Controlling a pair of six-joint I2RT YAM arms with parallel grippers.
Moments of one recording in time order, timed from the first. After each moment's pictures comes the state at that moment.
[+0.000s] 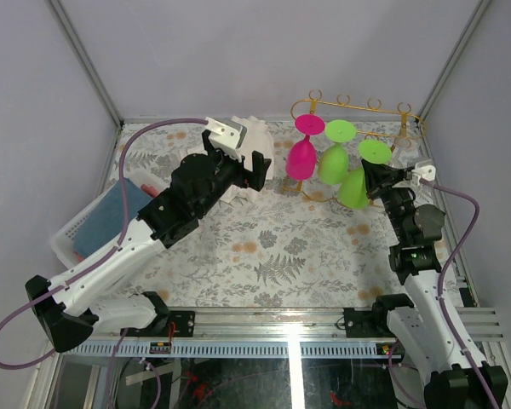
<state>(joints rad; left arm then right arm) -0.81 1.17 1.19 -0.08 -0.27 -0.08 0.09 0.69 0.48 0.51 -0.22 0.18</state>
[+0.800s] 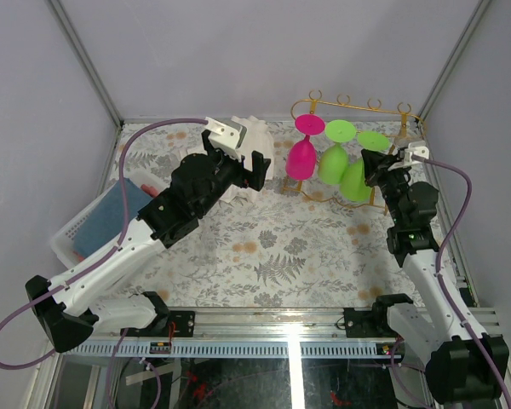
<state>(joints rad) -0.81 1.17 1.19 -0.08 -0.27 -0.08 0.09 0.87 0.60 0.46 -0.16 0.14</state>
